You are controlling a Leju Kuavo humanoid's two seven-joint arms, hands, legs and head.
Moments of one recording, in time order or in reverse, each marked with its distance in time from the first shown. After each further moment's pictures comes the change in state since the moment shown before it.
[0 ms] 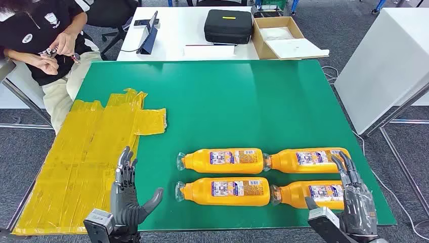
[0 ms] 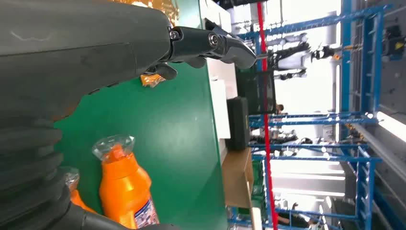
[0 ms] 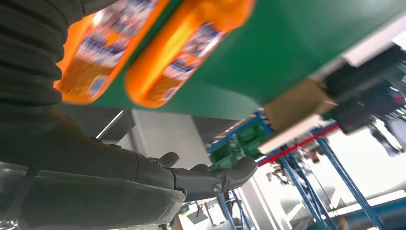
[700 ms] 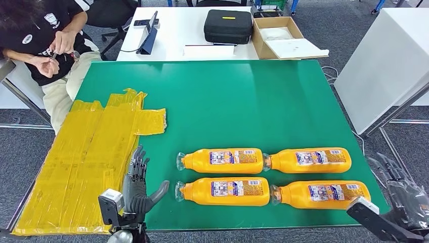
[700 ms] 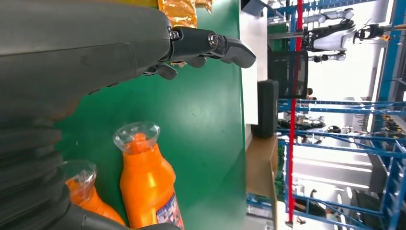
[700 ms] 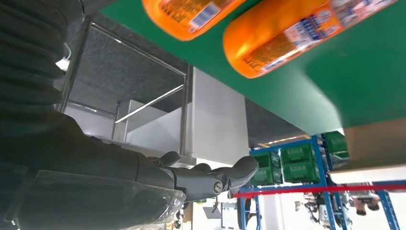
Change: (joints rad) left arm -0.118 -0.051 0.092 0.235 0.045 -0.146 0.000; right arm 0.014 -0.115 -0.333 0.013 0.026 0.406 -0.012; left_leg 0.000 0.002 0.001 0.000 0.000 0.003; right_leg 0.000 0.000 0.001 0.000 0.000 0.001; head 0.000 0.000
